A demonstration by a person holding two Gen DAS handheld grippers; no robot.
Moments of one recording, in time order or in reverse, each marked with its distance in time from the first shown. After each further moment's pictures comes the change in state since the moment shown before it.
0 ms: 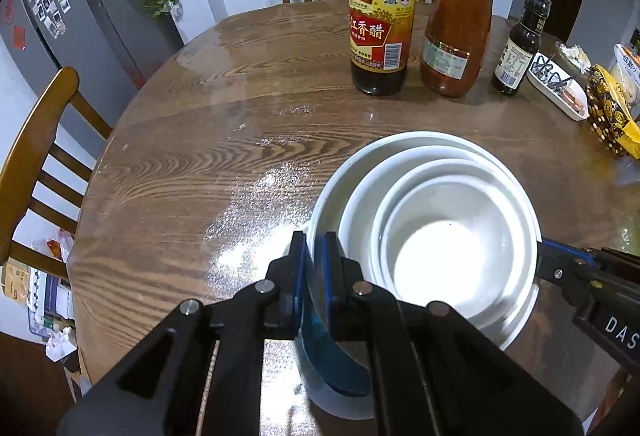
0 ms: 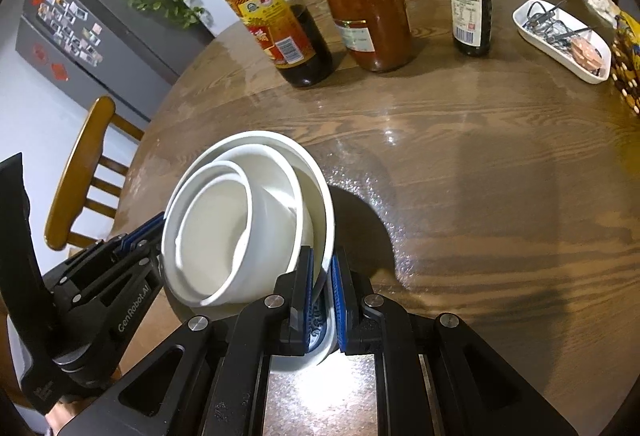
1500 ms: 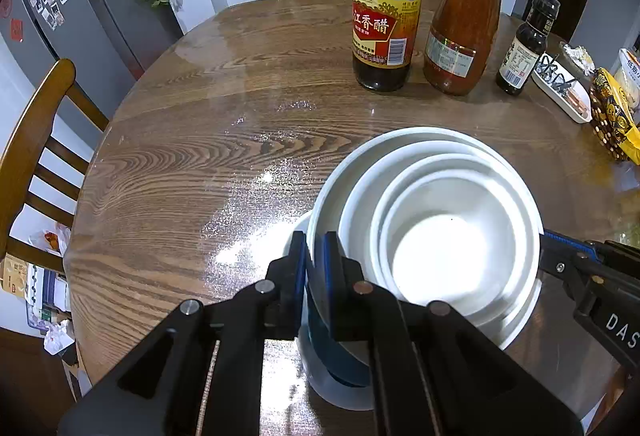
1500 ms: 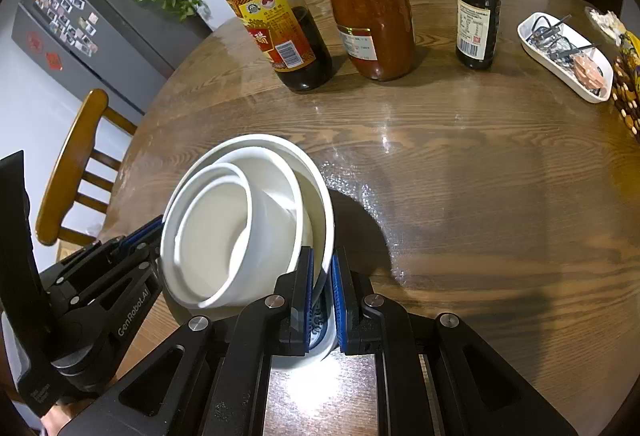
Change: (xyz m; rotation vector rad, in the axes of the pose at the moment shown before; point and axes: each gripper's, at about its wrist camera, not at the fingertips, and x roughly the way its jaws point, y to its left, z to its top) left arm 0.004 0.000 0.005 -0.016 0.037 -0.007; right arm 0.002 0.003 0.012 -0.035 0.020 -0.033
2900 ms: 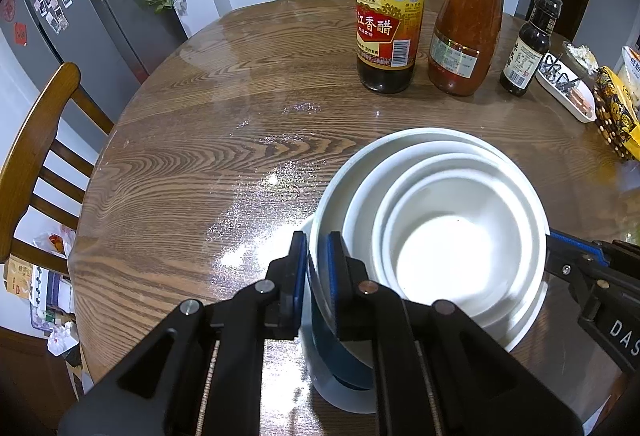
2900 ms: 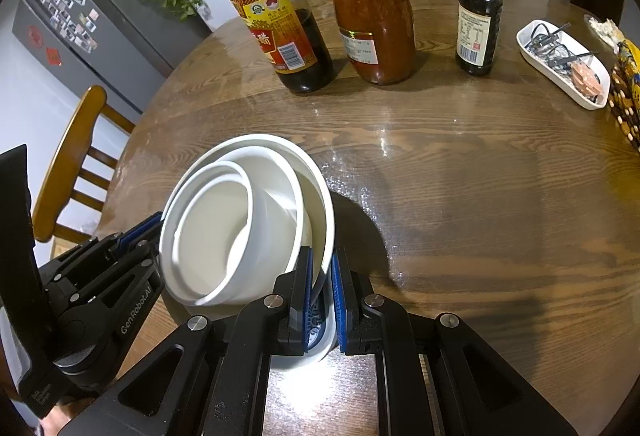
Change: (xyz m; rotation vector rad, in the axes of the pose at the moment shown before) left arm 0.001 0.001 -0.002 0.004 -0.012 0.023; right arm 0.000 0.002 0.000 -0.023 -0.009 -0.019
